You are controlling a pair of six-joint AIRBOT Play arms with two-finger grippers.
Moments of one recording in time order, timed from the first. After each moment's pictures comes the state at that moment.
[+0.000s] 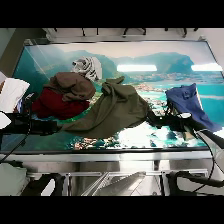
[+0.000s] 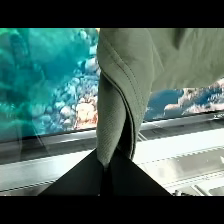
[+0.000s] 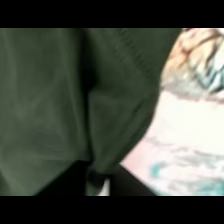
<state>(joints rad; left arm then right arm) 0.07 -0.82 0.88 1.23 -1.44 -1.47 -0.05 -1.40 0.62 -0.36 0.75 1.05</state>
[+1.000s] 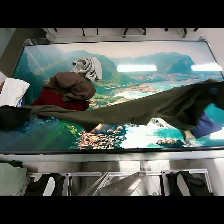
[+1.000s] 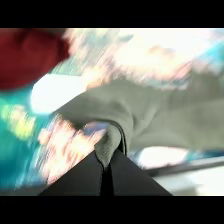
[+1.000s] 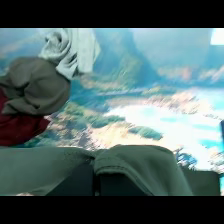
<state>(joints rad) 0.28 -0.62 1.41 0.96 -1.61 -1.56 -0.28 -0.66 1.49 -0.91 1.43 1.37</state>
